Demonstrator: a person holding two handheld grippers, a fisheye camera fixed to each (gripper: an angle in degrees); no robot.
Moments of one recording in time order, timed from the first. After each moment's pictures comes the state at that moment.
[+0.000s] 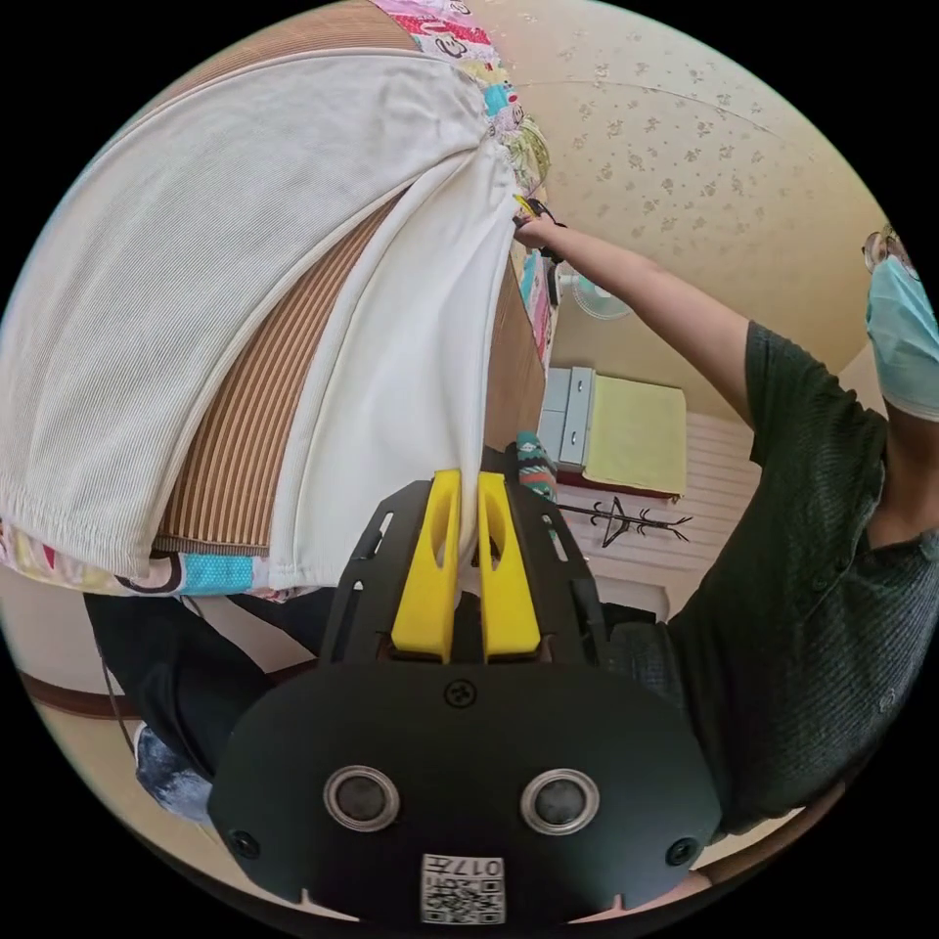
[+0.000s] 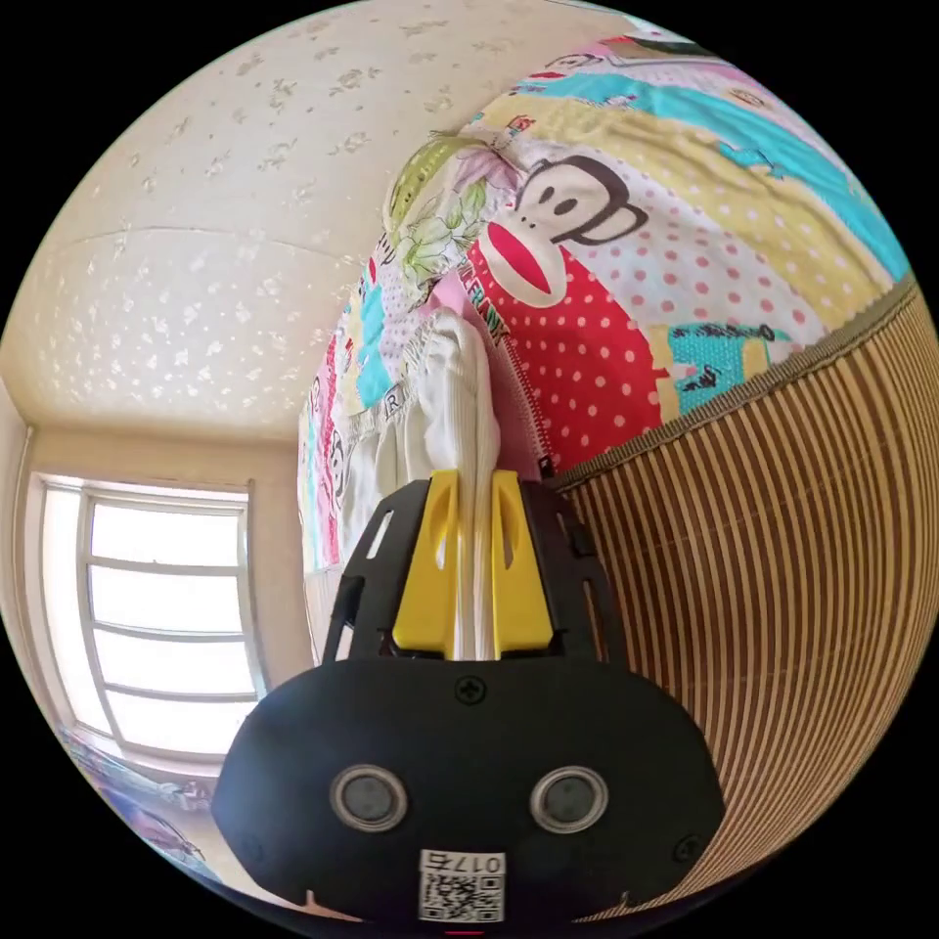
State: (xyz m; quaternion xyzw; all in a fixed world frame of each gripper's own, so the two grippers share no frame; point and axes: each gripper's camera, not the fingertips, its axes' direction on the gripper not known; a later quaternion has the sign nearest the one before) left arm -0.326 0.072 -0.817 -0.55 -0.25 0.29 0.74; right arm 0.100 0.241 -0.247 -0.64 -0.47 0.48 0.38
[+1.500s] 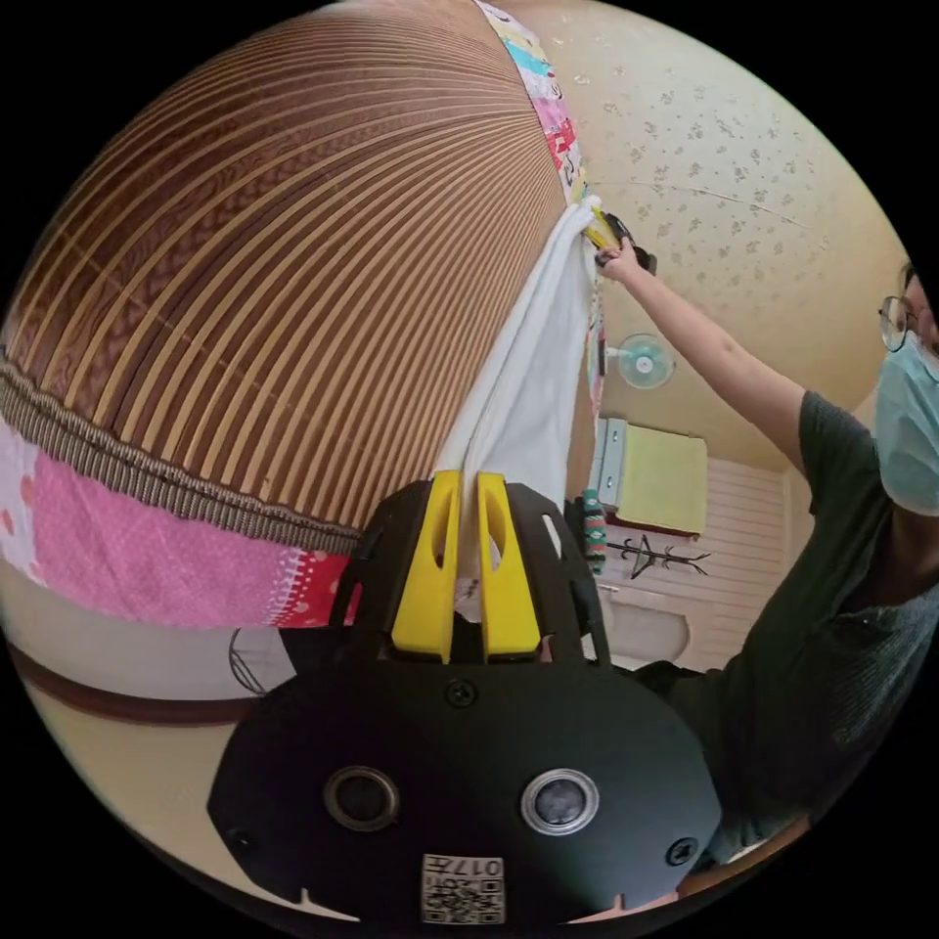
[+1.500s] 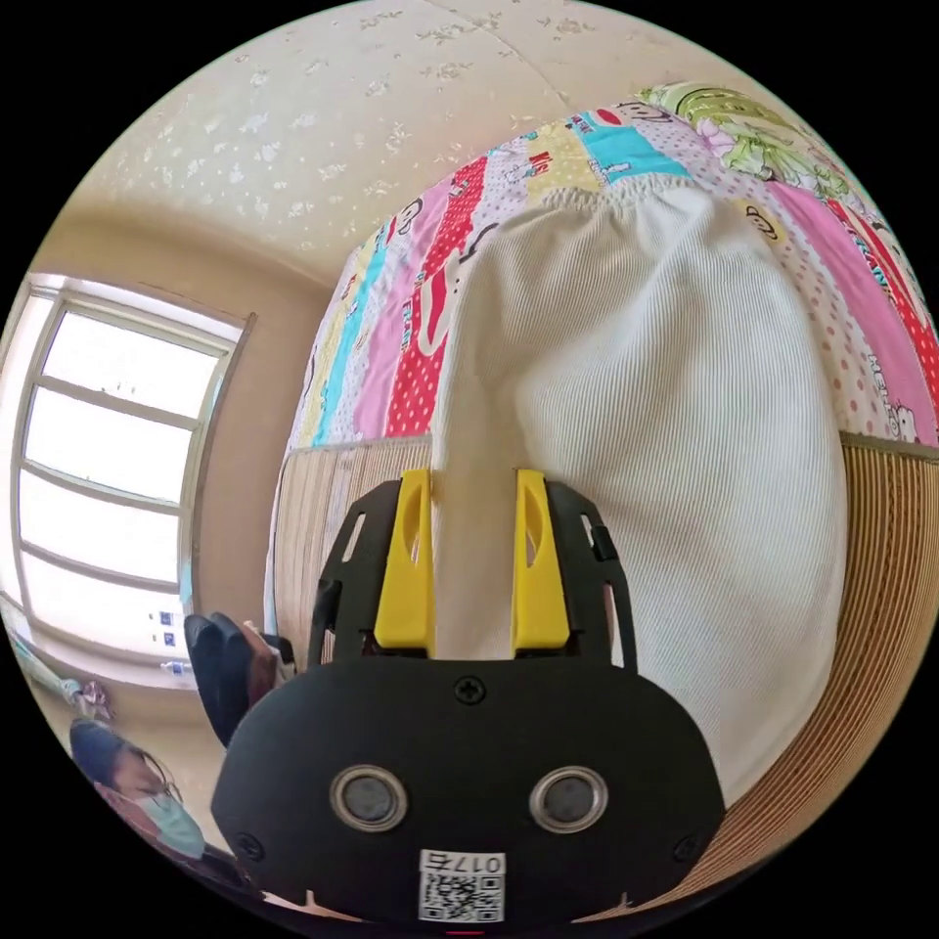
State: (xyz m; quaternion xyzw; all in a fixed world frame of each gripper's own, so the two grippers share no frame) left arm -0.142 -0.202 -0.831 -0.47 -0.36 0.37 0.72; right arm -0.246 0.197 -0.460 -0.60 -0.61 0.32 0.40
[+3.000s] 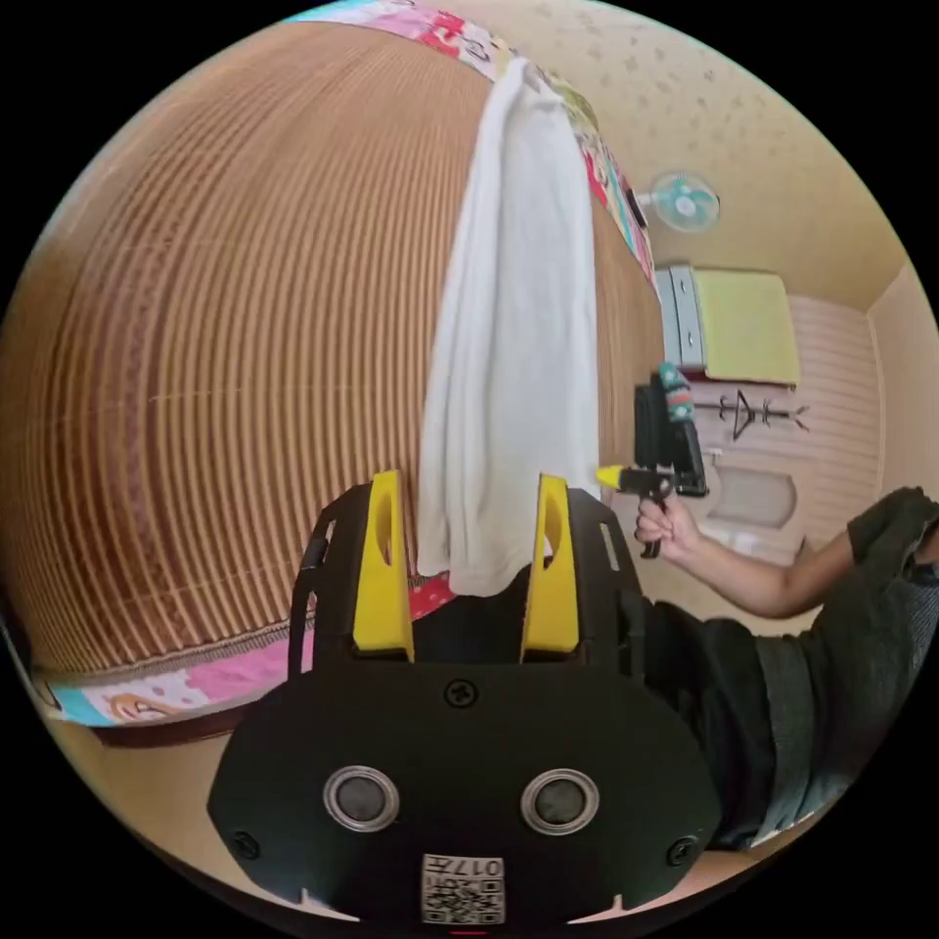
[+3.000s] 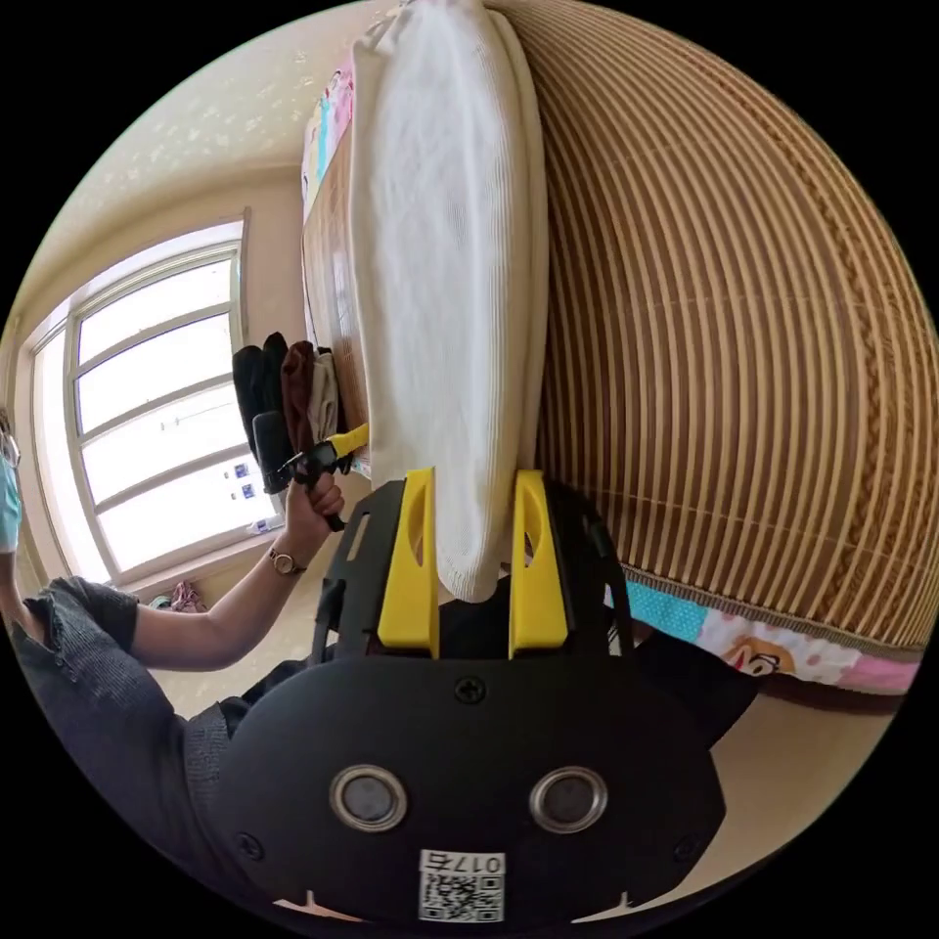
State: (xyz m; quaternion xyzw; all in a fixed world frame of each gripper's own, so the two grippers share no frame) left arm -0.137 -0.022 -0.757 -0.65 -0.43 0.44 0.44; right arm 0.062 0.368 -0.863 -0.71 -0.60 0.32 0.15
